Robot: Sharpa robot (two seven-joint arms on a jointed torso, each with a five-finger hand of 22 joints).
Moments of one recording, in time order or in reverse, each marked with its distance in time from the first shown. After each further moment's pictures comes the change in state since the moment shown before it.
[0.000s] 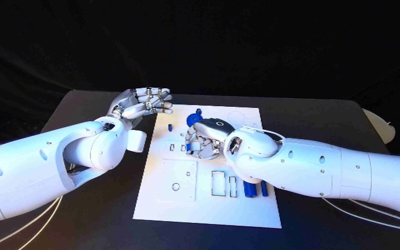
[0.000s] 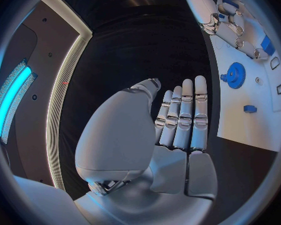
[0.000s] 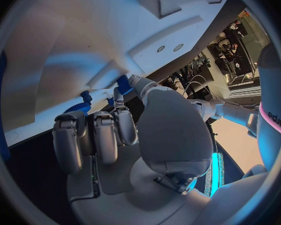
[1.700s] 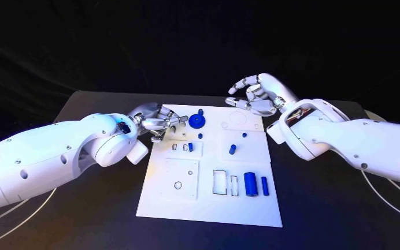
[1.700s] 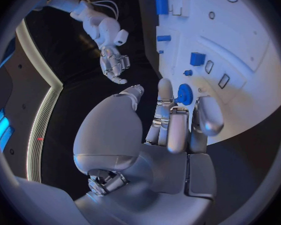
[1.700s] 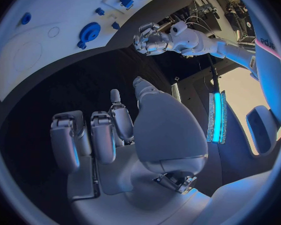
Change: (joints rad) left arm 0.016 0.038 0.001 -0.060 -0.556 0.221 -0.483; left_hand -0.303 0.063 -0.129 0.029 -0.005 0.028 -0.085 0.202 0.151 0.150 -0.119 0.706 0.601 0.422 -0.115 1.101 0.955 -0.079 0.379 -0.107 0.789 0.848; right arm 0.139 -0.336 0.015 0.165 0.569 -0.262 0.273; right_hand 0.002 0.057 -0.285 0.095 0.014 -0.084 0.034 -0.040 -0.065 -0.062 0.041 -0.041 0.000 0.000 0.036 -0.008 0.000 0.000 -0.002 0.034 -0.019 0.000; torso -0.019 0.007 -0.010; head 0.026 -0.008
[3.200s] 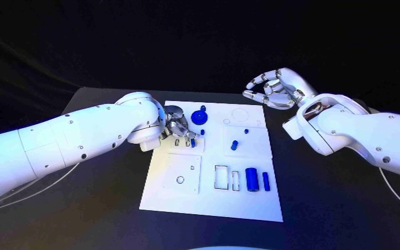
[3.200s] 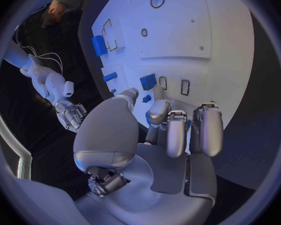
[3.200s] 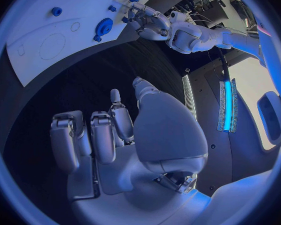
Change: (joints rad) left arm 0.053 0.228 -0.012 -0.152 -0.453 0.298 -0.457; left_hand -0.084 0.018 -0.051 0.007 -0.007 -0.024 -0.037 0.194 0.181 0.063 -0.030 0.423 0.427 -0.002 -0.026 0.089 0.002 -0.022 0.102 -0.023 0.101 0.169; right arm 0.012 -0.057 -0.006 -0.003 0.082 0.034 -0.037; right_hand 0.000 0.000 0.000 0.000 0.019 0.001 -0.001 0.004 0.003 0.000 -0.007 0.000 0.000 0.000 0.000 0.000 0.000 0.000 0.000 0.000 0.000 -0.001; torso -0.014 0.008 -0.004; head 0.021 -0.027
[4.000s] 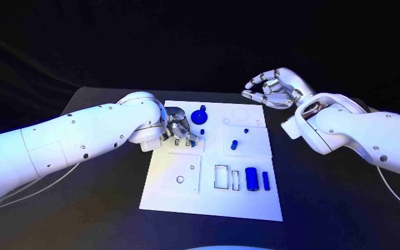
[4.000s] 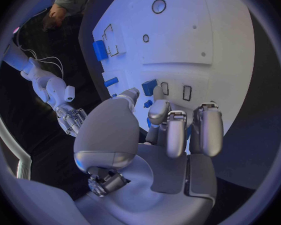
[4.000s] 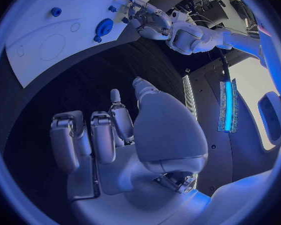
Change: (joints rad) left arm 0.000 0.013 -0.001 -0.003 -0.004 0.041 -0.007; left_hand 0.032 0.011 0.009 -0.005 0.007 -0.011 -0.011 0.014 0.031 0.000 0.000 0.000 0.003 0.004 -0.004 0.001 0.000 0.000 0.000 0.000 0.004 0.000; right arm 0.000 0.009 -0.001 -0.008 -0.001 0.003 -0.004; right_hand 0.000 0.000 0.000 0.000 0.004 0.000 0.000 0.000 0.001 0.000 0.000 0.000 0.000 0.000 0.000 0.000 0.001 0.000 0.000 0.000 0.000 0.001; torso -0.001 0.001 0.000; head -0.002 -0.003
